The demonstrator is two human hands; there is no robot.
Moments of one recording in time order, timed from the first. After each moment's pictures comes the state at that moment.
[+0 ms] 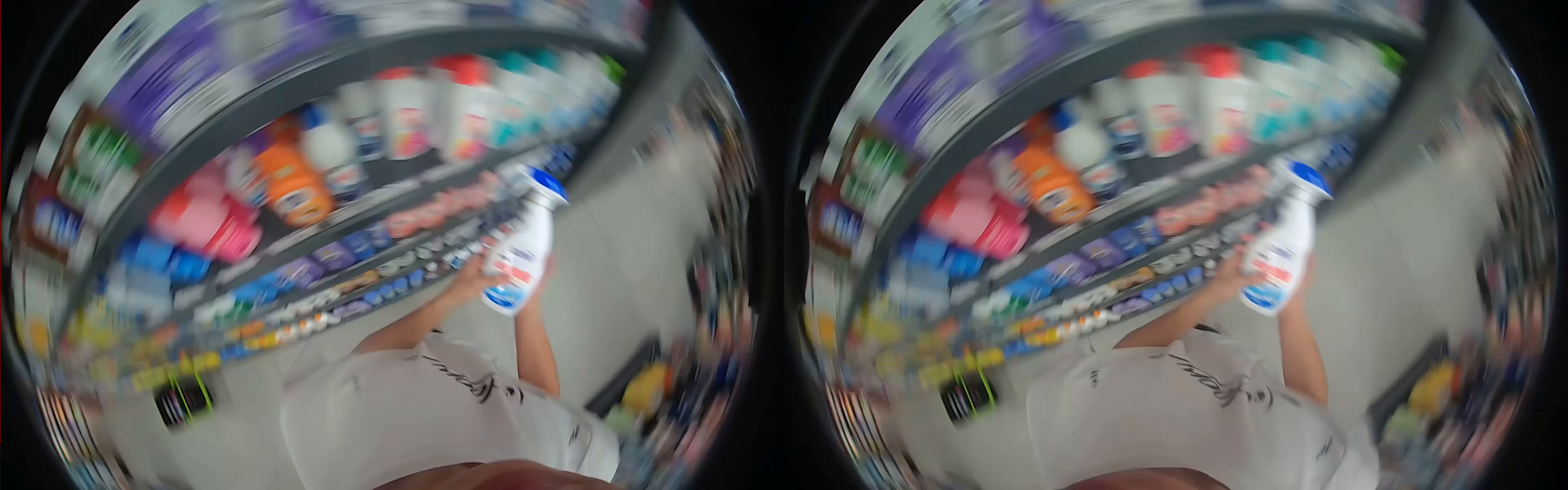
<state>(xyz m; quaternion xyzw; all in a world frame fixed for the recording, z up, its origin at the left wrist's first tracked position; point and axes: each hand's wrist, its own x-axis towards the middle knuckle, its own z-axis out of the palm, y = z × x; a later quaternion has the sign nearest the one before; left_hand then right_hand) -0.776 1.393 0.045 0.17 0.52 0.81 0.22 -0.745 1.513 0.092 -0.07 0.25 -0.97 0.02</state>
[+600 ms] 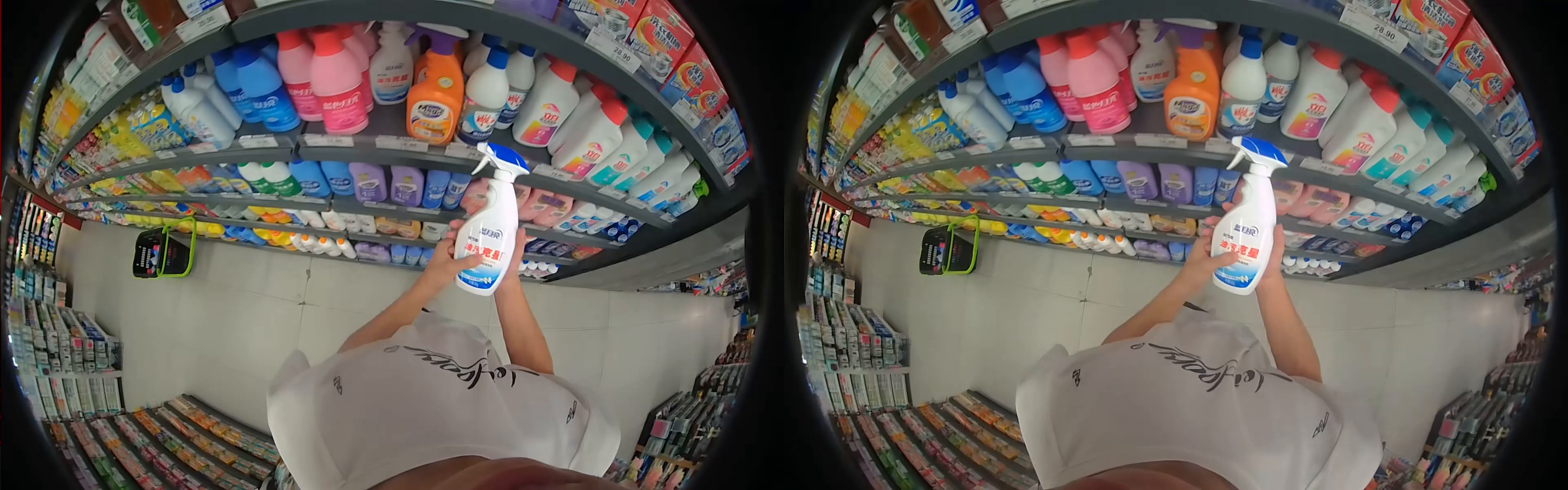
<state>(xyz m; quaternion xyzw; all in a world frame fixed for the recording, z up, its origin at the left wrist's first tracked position) -0.701 1.259 0.046 -0.02 0.48 0.88 0.00 -0.759 1.376 0.090 -0.18 0.24 -0.88 0.37</state>
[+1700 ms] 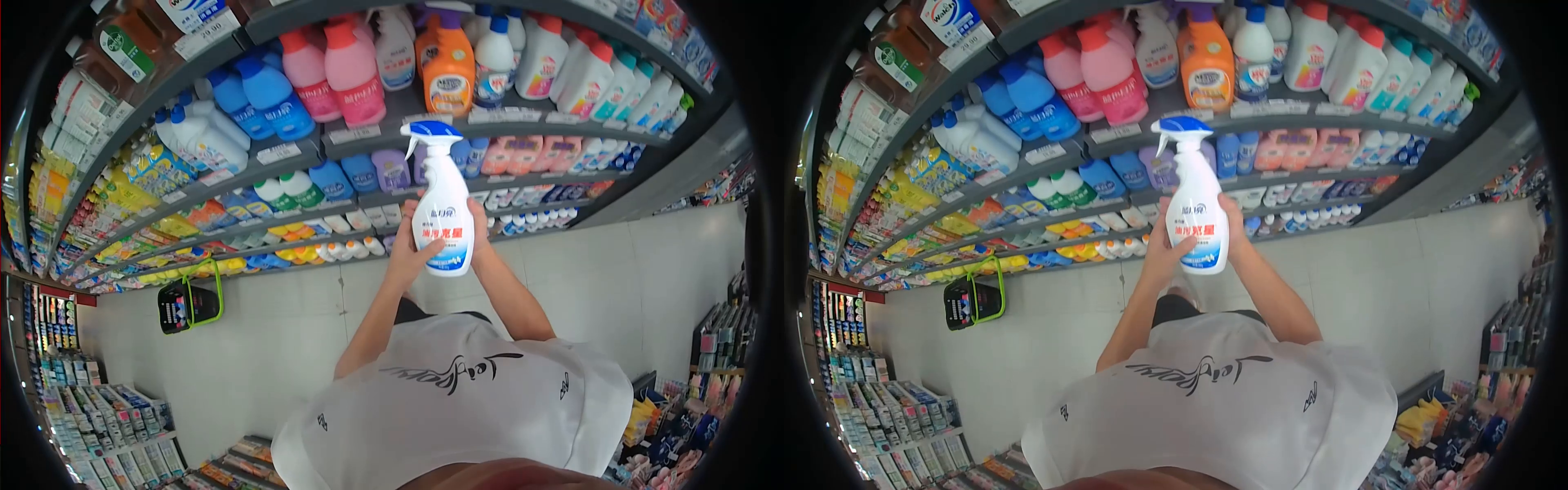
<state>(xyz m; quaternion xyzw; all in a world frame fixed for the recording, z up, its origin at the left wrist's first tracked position) -0.602 1.105 0.082 0.00 0.55 0.83 -0.03 -0.679 1.230 0.078 -0.16 0.16 -0.90 0.38</state>
